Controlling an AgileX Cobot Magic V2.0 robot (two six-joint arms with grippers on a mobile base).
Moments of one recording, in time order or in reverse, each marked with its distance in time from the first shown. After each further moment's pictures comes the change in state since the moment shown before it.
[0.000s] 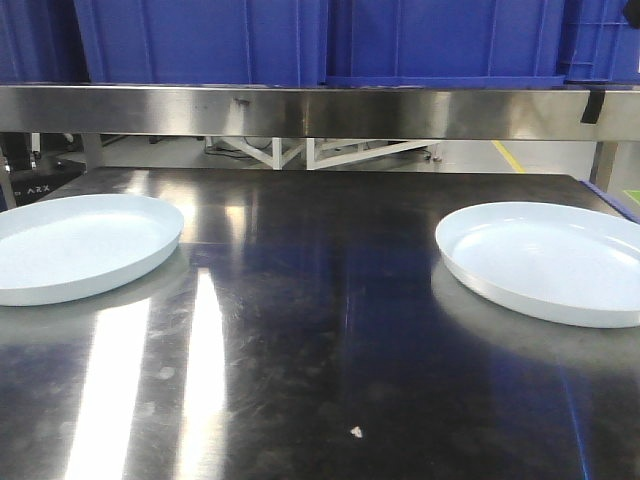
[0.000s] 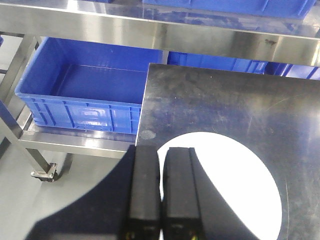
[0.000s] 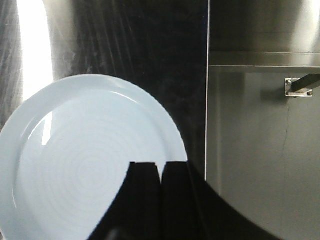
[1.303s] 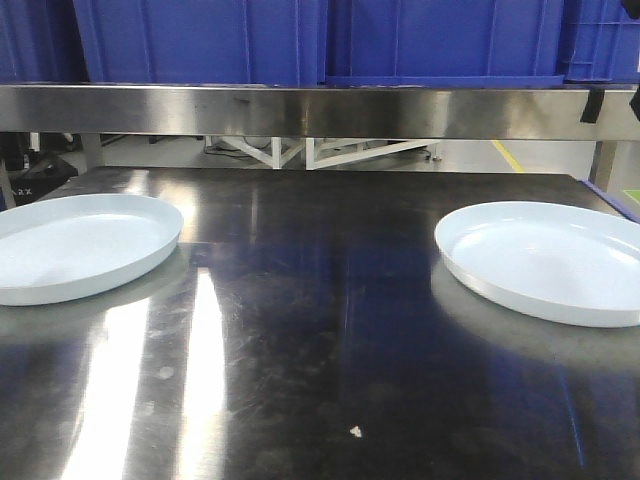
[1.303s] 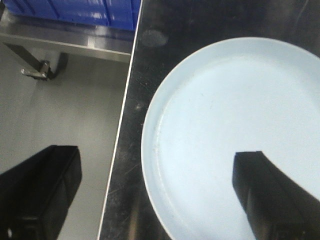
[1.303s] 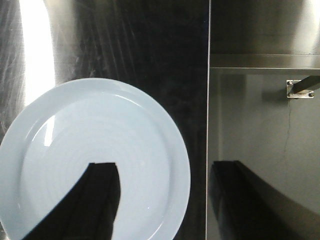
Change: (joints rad) left arm 0.000 0.464 -0.008 -0.021 -0.032 -0.018; right arm 0.000 0.000 -0.009 0.005 0.008 0.000
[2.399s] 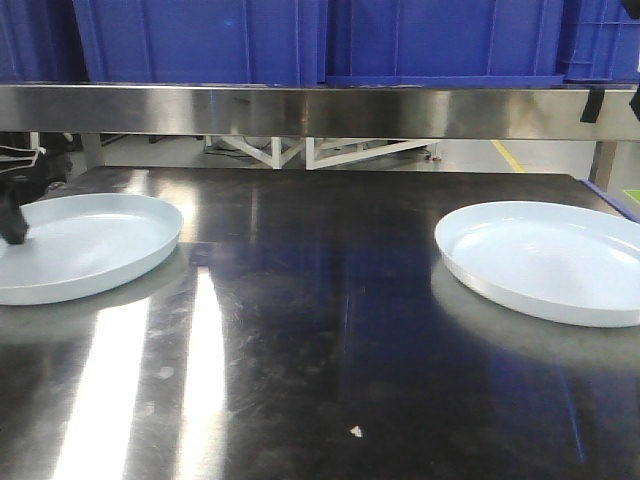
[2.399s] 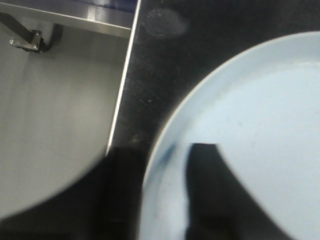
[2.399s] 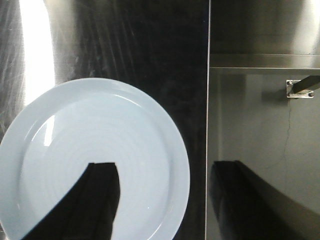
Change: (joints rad) left arm 0.000 0.277 -0.099 0.000 -0.065 -0.018; right arm 0.000 0.000 0.000 0.001 0.002 -0.002
